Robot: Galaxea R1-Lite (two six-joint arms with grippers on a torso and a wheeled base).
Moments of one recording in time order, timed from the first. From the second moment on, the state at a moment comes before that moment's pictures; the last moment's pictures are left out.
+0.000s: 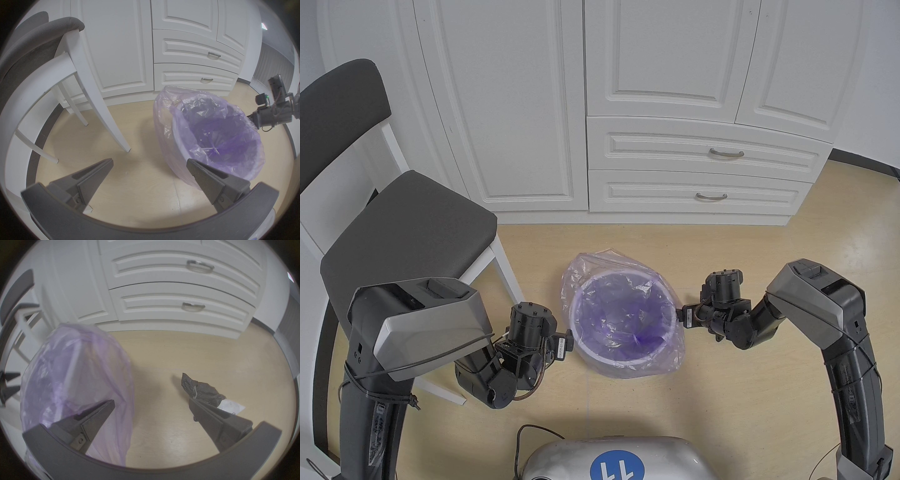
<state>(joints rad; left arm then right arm) -0.51 2.45 -0.92 -1.03 0.38 -0.10 0.28 2.63 -1.40 -0.70 -0.11 0.08</state>
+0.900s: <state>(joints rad) -0.48 2.58 -1.13 -1.17 0.39 -0.18 0.25 2.85 -1.87 -0.18 -0.12 0.37</state>
